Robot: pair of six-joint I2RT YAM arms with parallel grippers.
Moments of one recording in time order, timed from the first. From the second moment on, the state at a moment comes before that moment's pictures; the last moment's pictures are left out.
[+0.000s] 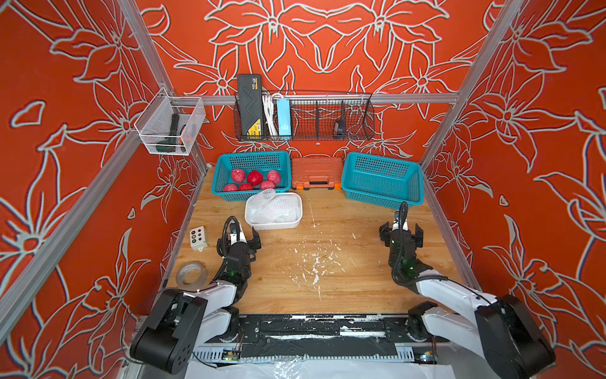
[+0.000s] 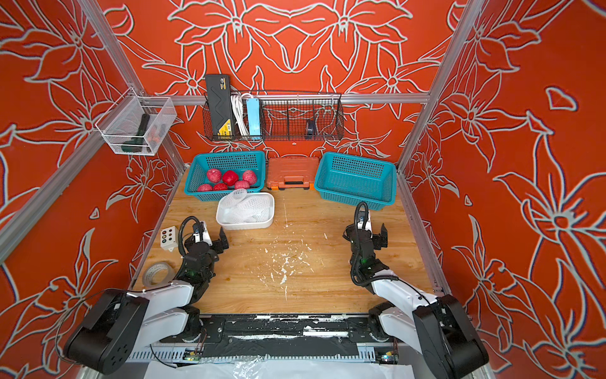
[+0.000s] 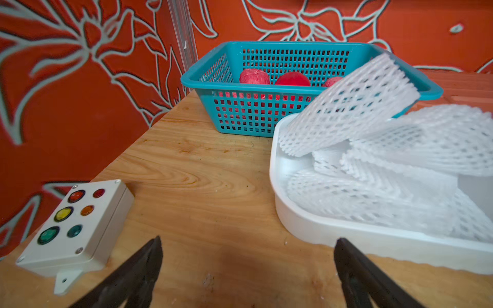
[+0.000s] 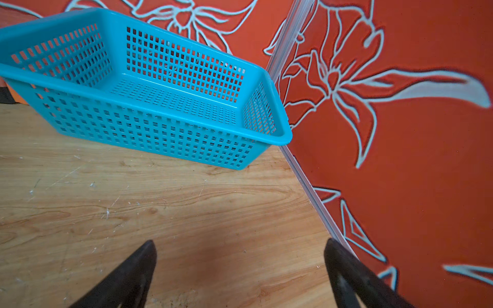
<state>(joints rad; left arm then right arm) -0.20 1.20 0.11 0.84 -0.50 -0.11 0.39 1.12 0.28 0.48 0.75 -0.10</state>
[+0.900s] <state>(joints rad) -0.14 1.41 0.08 1.19 -0.29 -0.05 0.32 1.19 0.25 0.61 0.71 -0.10</state>
